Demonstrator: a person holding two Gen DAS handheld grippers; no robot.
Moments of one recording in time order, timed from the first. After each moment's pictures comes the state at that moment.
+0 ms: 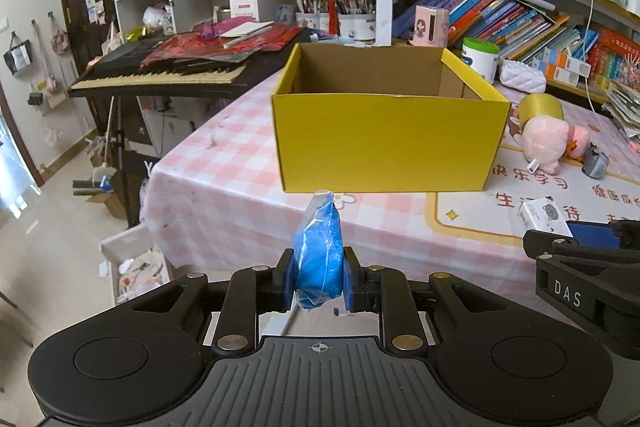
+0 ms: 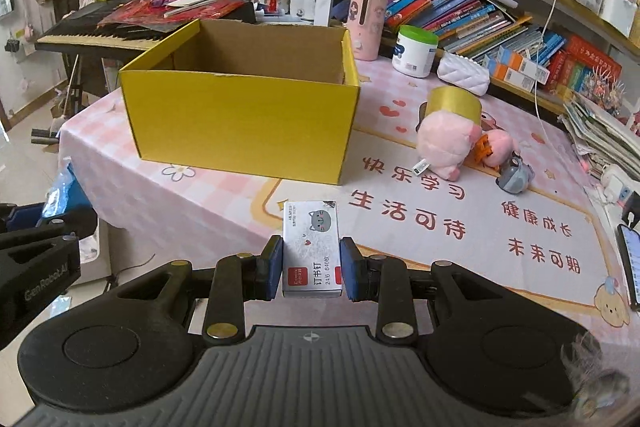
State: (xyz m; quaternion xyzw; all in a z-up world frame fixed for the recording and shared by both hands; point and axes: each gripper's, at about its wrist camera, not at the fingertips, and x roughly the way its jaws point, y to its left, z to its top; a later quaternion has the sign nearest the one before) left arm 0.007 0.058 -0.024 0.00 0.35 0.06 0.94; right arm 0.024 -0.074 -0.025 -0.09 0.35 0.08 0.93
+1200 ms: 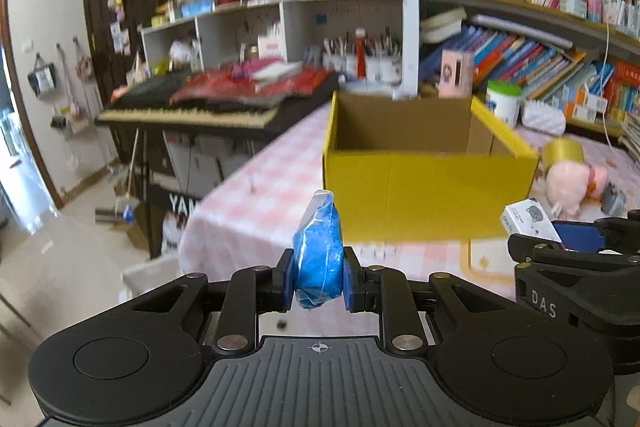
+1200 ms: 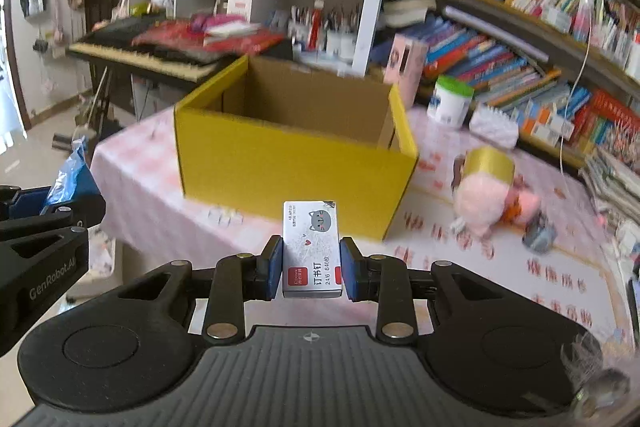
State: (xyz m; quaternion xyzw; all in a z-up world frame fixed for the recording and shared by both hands) left arm 0.005 0.086 0.006 0.01 0.28 0.09 0.95; right arm 0.029 -0.036 -0.001 -0.11 0.29 0.12 0.94
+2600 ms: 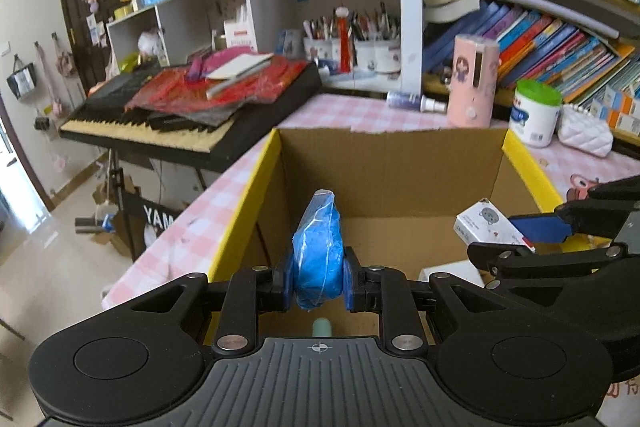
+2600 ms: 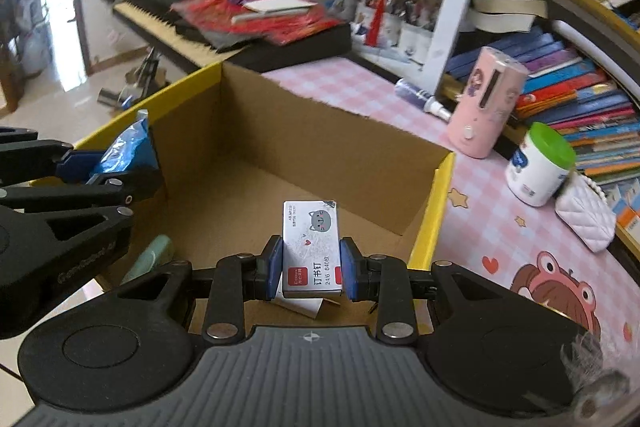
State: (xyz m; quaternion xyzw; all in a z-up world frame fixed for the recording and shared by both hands) left arm 0.208 0.046 -0.009 0.01 0.34 0.10 0.94; right arm 0.267 -0.048 -0.009 -0.17 0.34 0.26 0.88
